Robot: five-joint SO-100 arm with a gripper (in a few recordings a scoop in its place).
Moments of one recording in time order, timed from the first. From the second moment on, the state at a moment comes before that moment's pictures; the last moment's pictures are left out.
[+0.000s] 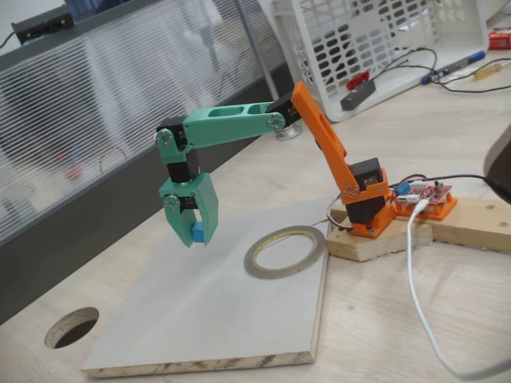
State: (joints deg) arm 3.3 74.1 67.7 87.5 102.5
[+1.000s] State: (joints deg) arm 3.6 115.4 119.9 87.0 102.5
